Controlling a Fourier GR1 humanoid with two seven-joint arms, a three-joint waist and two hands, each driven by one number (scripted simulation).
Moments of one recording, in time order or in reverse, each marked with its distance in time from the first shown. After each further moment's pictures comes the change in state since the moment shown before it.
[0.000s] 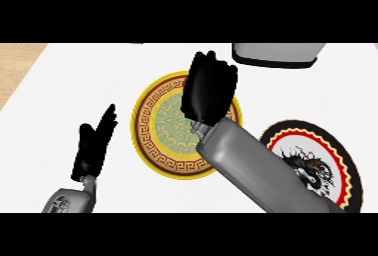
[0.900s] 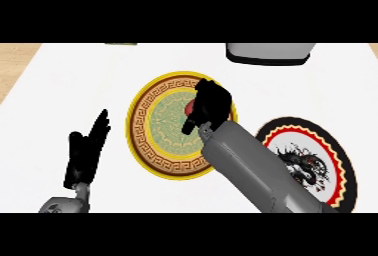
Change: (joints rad) left arm 0.056 0.009 0.027 -0.021 0.010 -0.013 -0.033; right arm 0.054 0.004 0.041 0.254 -0.513 -0.129 -0.101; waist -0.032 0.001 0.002
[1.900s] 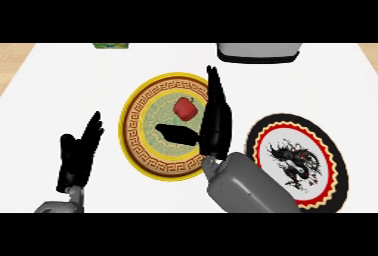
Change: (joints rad) left arm 0.028 0.003 0.030 -0.026 -0.007 0.003 0.011; right arm 0.246 0.006 0.026 -0.341 -0.126 -0.628 -0.336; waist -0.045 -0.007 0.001
